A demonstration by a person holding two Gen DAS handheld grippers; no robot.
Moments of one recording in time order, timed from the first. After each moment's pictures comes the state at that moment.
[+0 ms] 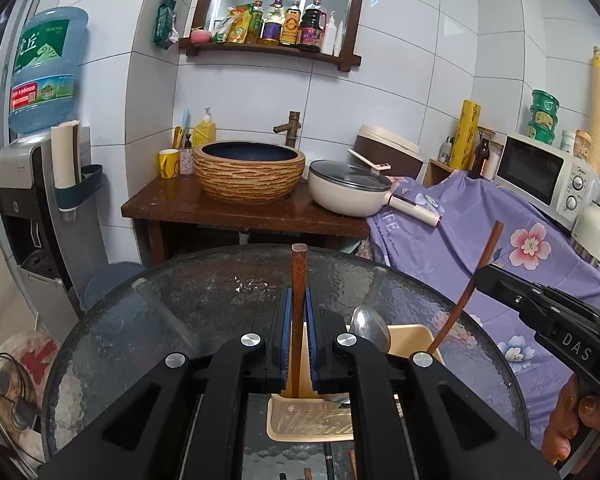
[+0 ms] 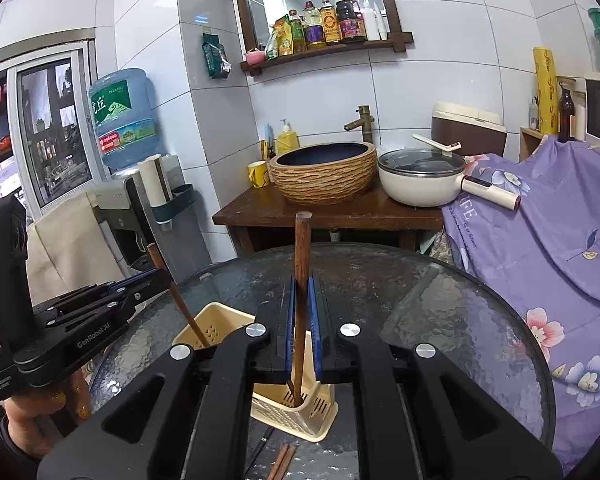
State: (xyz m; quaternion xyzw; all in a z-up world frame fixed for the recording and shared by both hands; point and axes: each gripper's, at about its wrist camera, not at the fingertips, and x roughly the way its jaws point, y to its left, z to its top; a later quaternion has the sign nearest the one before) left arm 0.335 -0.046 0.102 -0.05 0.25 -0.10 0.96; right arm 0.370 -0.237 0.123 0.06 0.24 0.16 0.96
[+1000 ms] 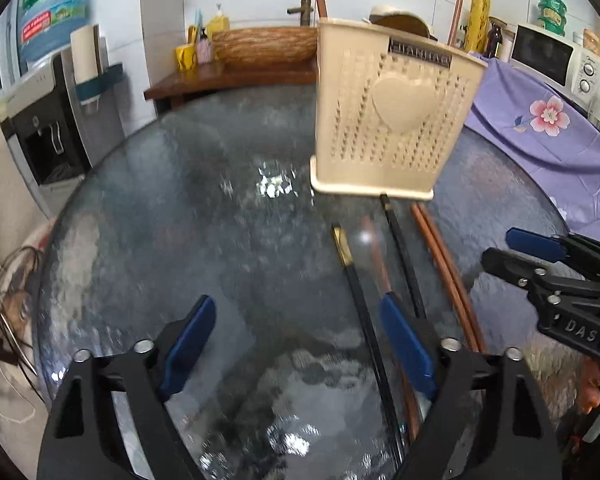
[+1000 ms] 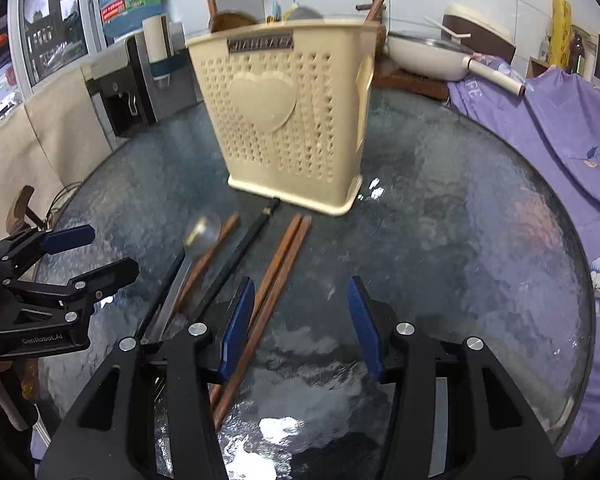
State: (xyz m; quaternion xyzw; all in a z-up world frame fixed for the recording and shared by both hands) left arm 0.224 -0.017 -0.055 0.01 0.41 -0.08 0.91; right arm 0.264 -0.203 -0.049 -0.02 0.40 0.15 0.90
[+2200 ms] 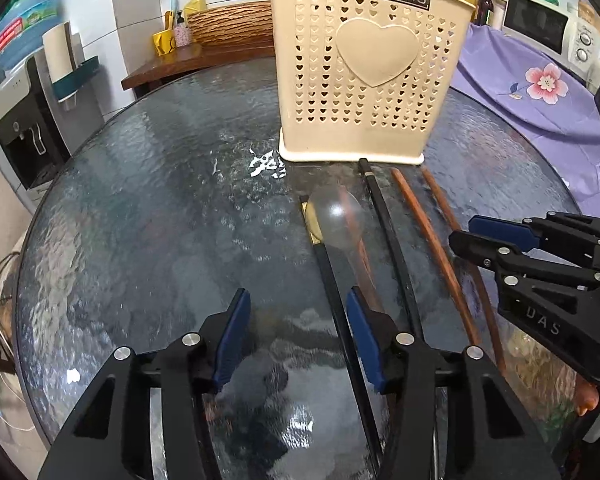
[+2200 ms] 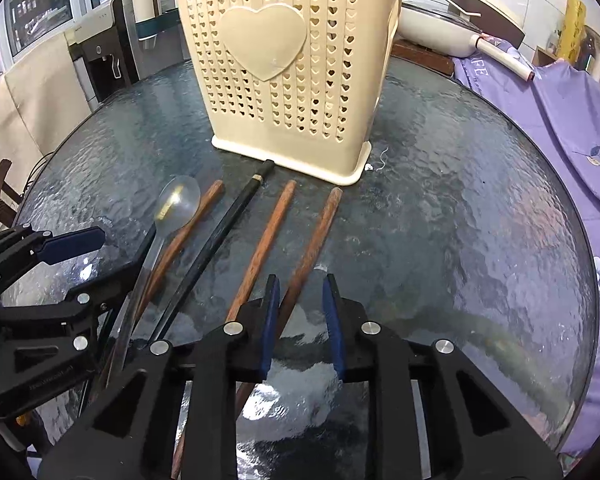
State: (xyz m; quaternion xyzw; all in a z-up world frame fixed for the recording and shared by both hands) left arm 0.240 -0.050 -0.077 0.05 0.44 -0.09 0.89; right arm 0.293 -0.183 -0.075 -0.06 0.45 0.12 0.88
